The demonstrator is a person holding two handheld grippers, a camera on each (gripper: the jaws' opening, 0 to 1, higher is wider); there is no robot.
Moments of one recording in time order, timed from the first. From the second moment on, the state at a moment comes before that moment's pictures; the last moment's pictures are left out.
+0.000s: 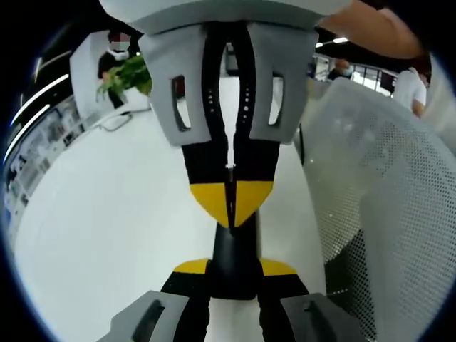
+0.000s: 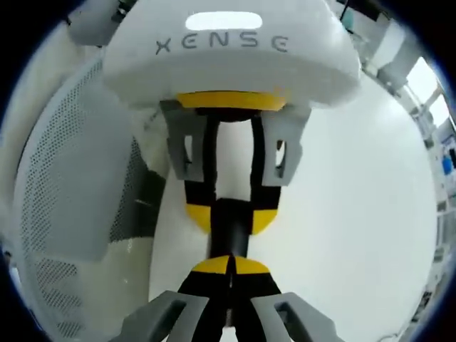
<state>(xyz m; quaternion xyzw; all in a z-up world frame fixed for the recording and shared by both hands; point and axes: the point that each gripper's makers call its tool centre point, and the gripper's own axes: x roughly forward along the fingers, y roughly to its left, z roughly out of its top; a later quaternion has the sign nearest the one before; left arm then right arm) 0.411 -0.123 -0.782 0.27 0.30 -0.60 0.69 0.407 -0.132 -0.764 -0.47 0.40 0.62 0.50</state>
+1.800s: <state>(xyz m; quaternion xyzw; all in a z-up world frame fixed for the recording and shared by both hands) 0.409 -0.123 -0.782 0.27 0.30 -0.61 0.68 0.409 -0.135 -0.762 -0.46 0.39 0.61 0.51</state>
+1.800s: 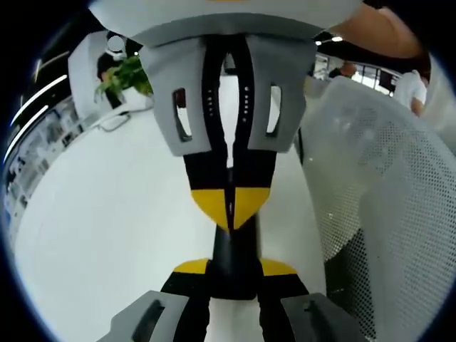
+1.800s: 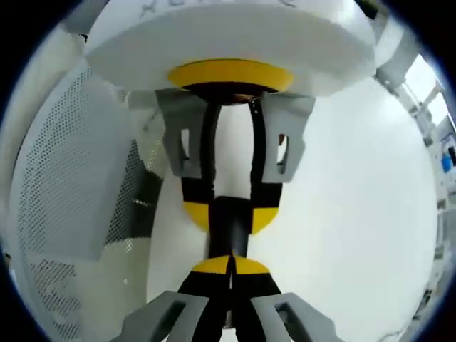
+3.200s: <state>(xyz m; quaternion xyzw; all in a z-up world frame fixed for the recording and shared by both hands) 0.410 -0.123 -0.782 0.28 0.30 -0.60 0.68 0.402 -0.143 -0.728 -0.45 0.37 0.62 0.52</state>
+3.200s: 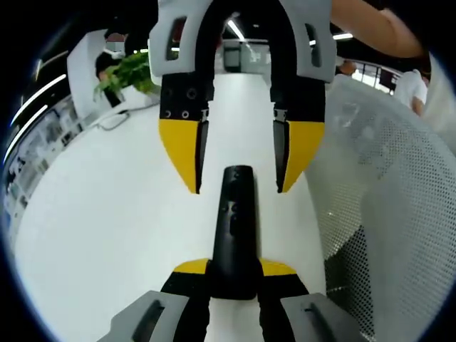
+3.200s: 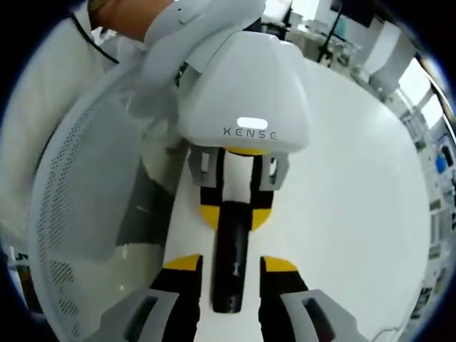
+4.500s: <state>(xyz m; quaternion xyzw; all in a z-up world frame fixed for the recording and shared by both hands) 0.411 -0.124 -0.781 0.28 0.31 -0.61 0.68 0.412 -0.199 -0.757 -0.43 0.42 0.59 0.54</state>
